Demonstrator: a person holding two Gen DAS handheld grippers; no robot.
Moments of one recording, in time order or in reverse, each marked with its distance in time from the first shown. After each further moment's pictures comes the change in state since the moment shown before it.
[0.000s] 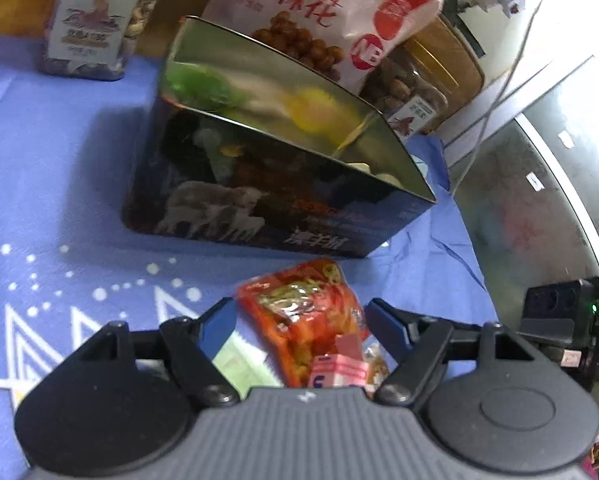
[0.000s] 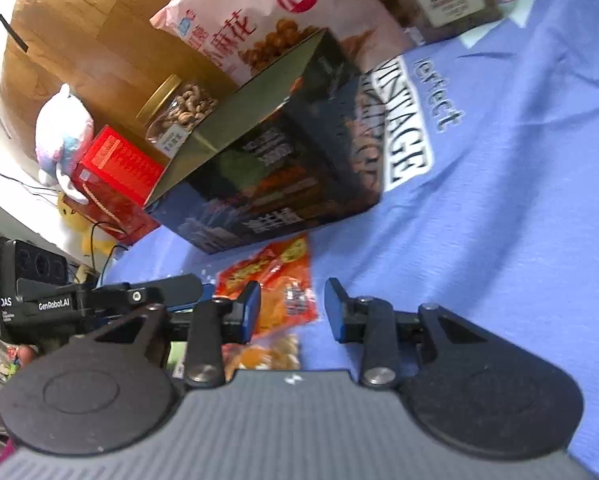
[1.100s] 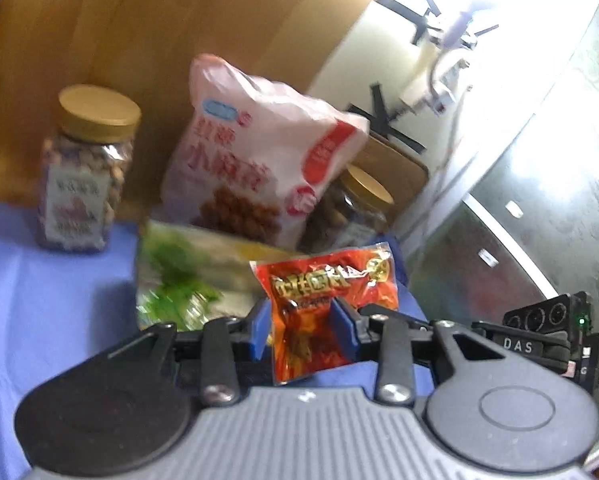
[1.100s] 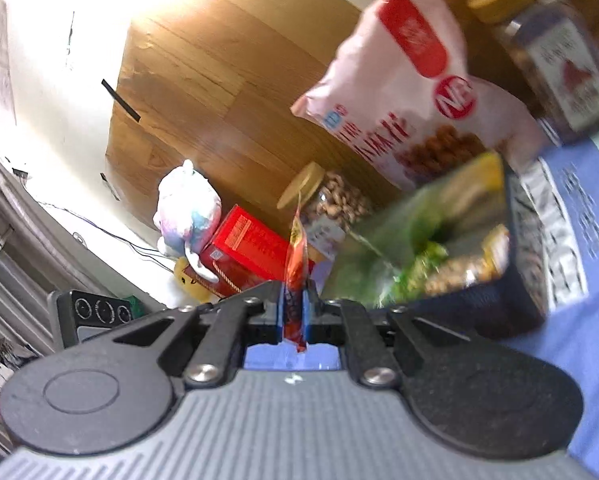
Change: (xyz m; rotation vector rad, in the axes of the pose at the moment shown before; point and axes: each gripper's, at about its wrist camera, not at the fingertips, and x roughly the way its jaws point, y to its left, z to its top) left arm -0.080 -0.046 0.058 0.109 -0.273 -0.002; right arm -0.023 0.071 0.061 -0.009 -0.173 0.300
